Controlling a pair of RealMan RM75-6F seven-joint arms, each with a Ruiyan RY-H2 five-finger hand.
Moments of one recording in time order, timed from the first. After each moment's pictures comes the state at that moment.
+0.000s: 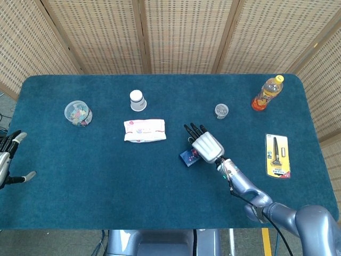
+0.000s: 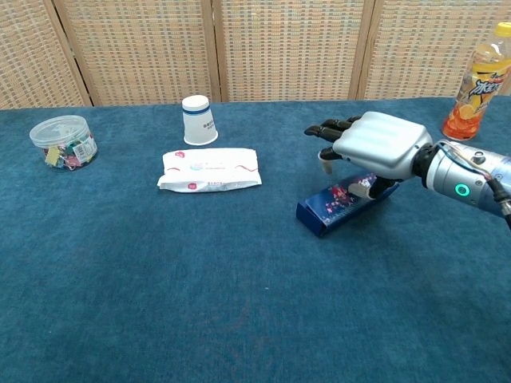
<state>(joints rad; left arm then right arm) -0.22 -0.92 -0.08 -1.72 1.33 1.23 -0.16 0.81 -1.72 0.09 -0.97 -1.51 0.98 -0.39</state>
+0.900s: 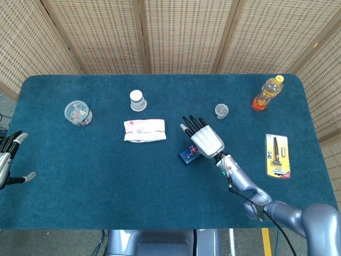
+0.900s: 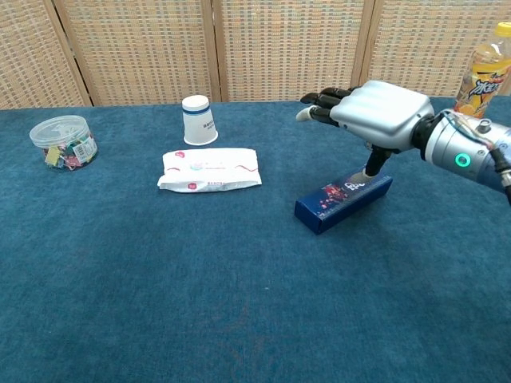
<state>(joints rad) -0.22 -0.92 -0.08 -1.72 1.34 1.23 -0.15 0.83 -1.62 0.15 -1.13 -1.46 0.98 -0.39</state>
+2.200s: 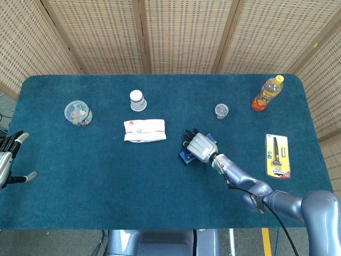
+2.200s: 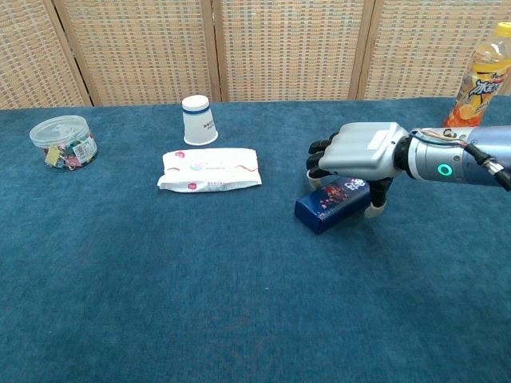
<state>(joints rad) -0.23 -0.92 -0.08 -1.72 1.31 1.20 -0.14 0.98 -1.56 0.05 -1.18 -1.34 0.68 -0.55</state>
